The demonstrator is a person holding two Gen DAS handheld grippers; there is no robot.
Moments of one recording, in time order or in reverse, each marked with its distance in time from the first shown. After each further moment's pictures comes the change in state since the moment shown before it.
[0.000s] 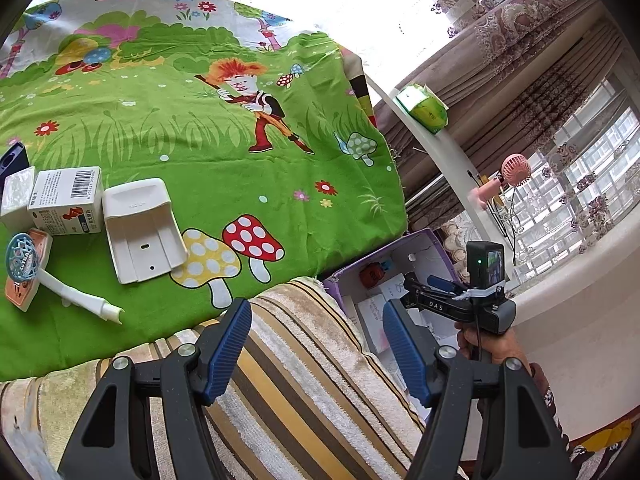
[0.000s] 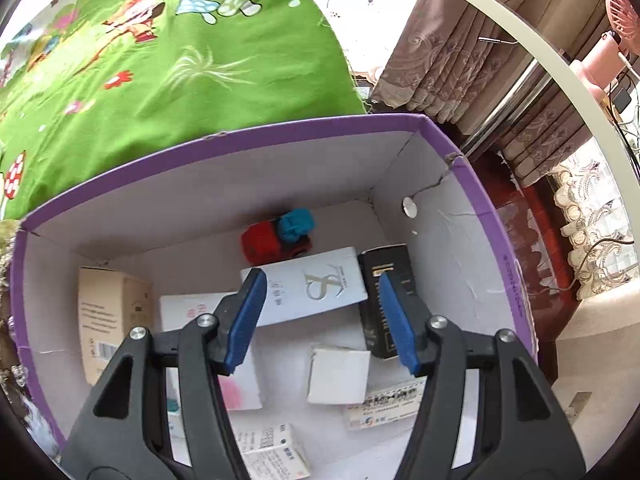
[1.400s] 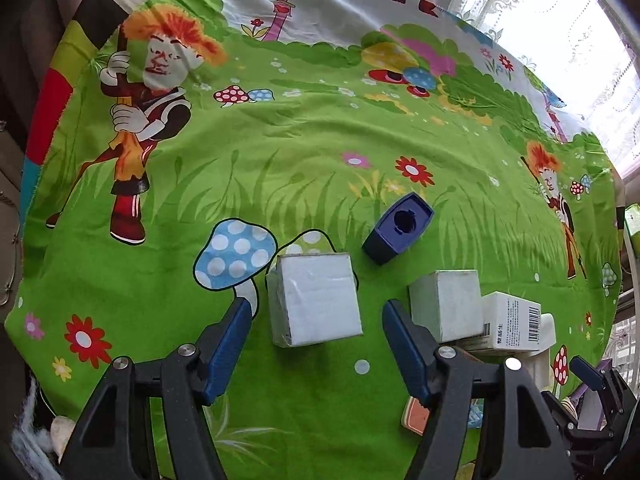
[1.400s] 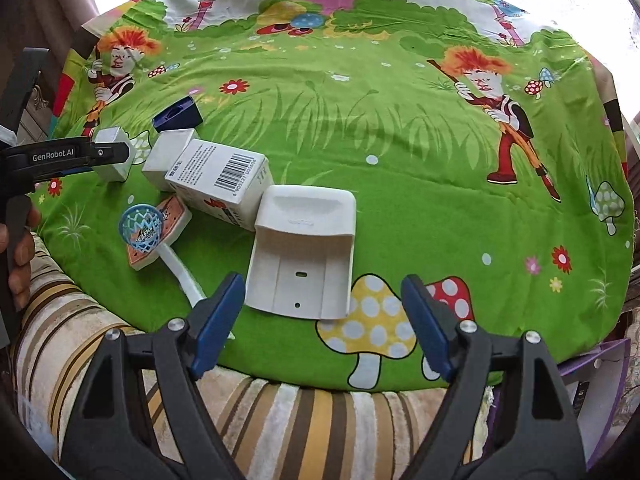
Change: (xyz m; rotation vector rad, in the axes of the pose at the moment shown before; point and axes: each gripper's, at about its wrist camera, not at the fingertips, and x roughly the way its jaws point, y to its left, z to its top) left arm -0.076 0.253 0.051 -0.352 -0.055 0.641; right arm -0.067 0.340 0.064 -0.400 -0.065 0.331
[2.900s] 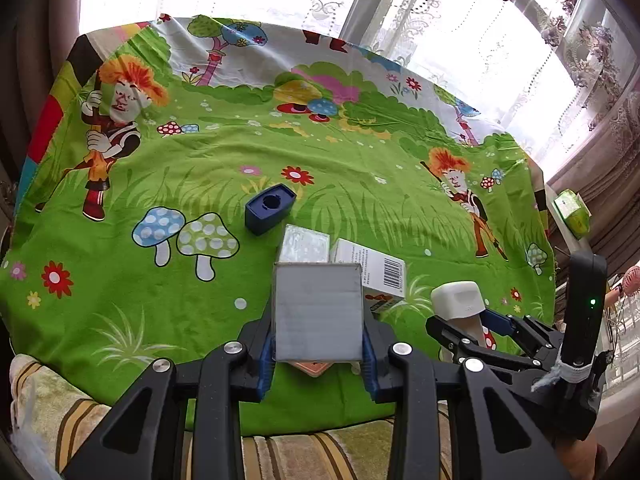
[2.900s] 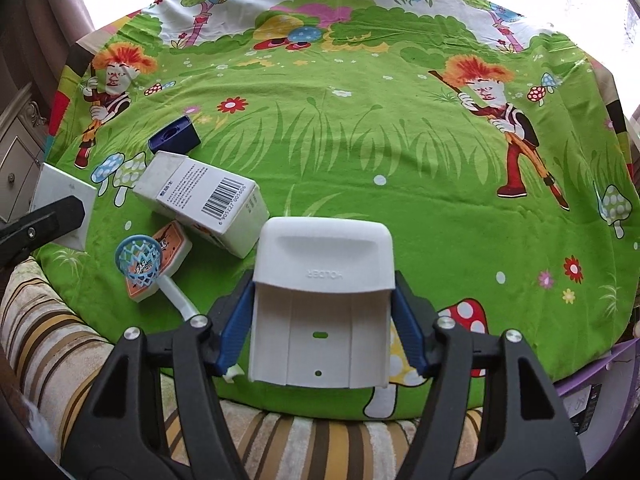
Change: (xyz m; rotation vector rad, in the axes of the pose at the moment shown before) left arm -0.075 -0.058 -0.062 0.062 -0.151 -0.204; right arm -0.010 -0.007 0.003 0.068 -0.088 0.013
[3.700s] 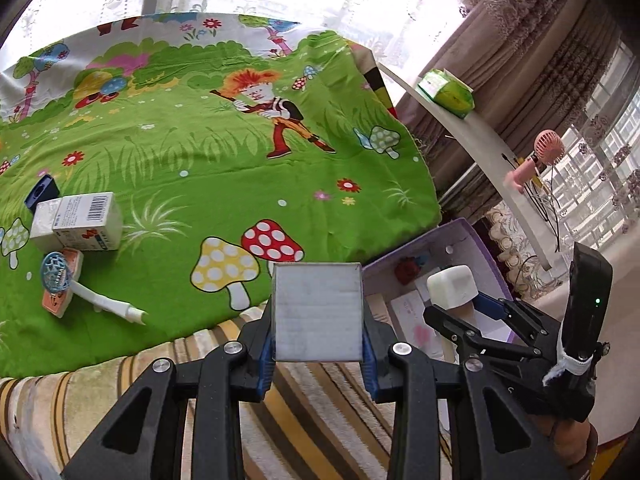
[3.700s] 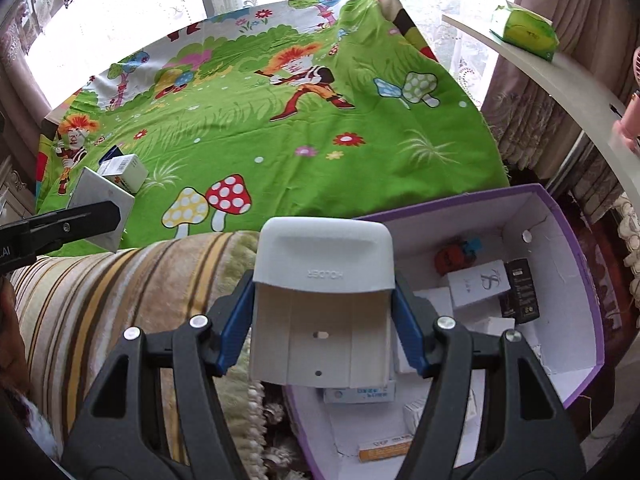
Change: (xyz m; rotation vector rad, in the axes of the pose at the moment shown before) left arm -0.001 -0.202 -0.081 0.345 0.194 -0.292; right arm -0.125 -0.169 -0.155 0.288 -0.062 -0.143
